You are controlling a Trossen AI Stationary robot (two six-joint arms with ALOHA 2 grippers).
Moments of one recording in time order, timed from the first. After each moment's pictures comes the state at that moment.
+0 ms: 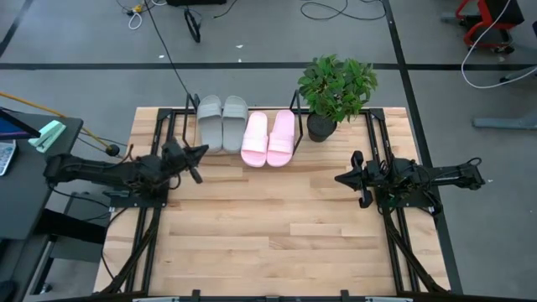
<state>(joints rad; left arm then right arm) -0.07 0.40 0.14 0.28 -0.71 -0.09 0.07 0.02 0.01 0.03 0.06 0.18</state>
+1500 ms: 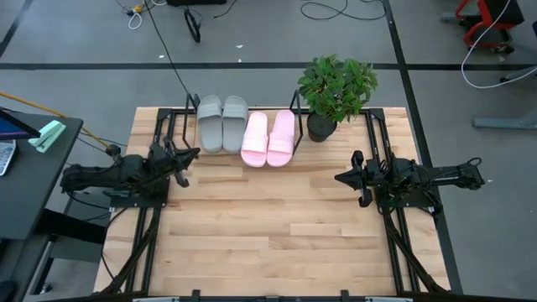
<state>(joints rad) -0.06 0.00 0.09 0.13 -0.54 -0.01 0.07 0.02 0.01 0.03 0.08 0.22</state>
